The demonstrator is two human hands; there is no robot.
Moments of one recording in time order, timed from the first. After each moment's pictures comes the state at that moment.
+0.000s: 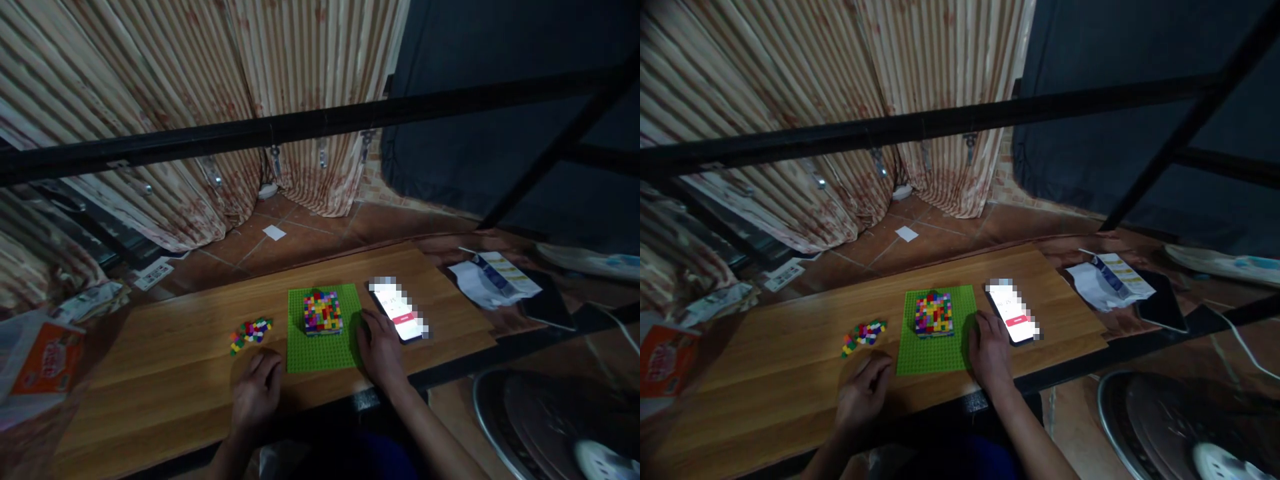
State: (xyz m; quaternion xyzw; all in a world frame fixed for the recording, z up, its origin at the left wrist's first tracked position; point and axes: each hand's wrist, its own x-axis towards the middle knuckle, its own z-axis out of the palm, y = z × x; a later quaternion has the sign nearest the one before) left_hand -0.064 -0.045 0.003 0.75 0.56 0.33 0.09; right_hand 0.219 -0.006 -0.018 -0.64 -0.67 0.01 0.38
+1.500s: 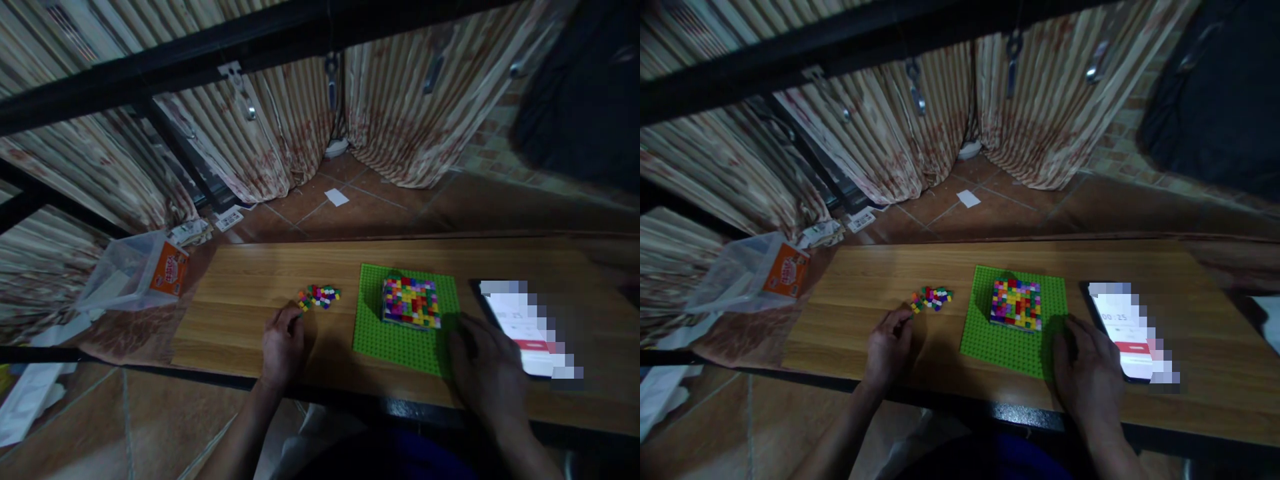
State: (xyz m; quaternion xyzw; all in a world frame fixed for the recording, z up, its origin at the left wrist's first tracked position) left_hand -0.113 -0.053 0.017 0.59 0.74 0.32 0.06; right_hand 0.234 -0.012 -0.018 -0.64 -0.70 0.02 0.33
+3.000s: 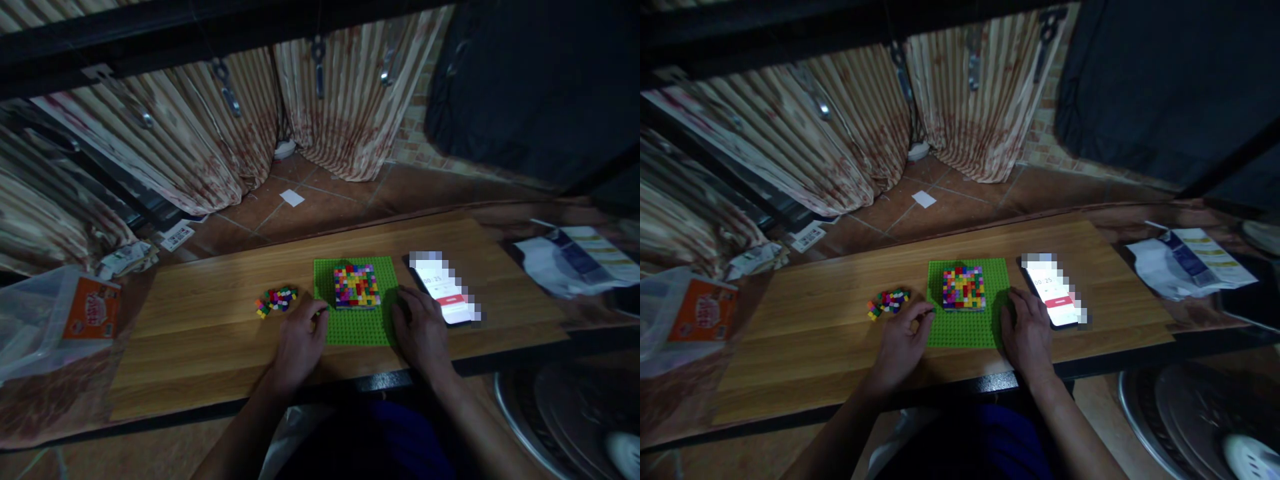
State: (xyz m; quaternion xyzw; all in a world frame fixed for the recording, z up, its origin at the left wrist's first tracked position) left_hand -0.021 -0.015 0.047 0.70 0.59 0.34 0.24; right_hand 0.223 -0.011 -0.012 -0.65 -0.67 0.02 0.35
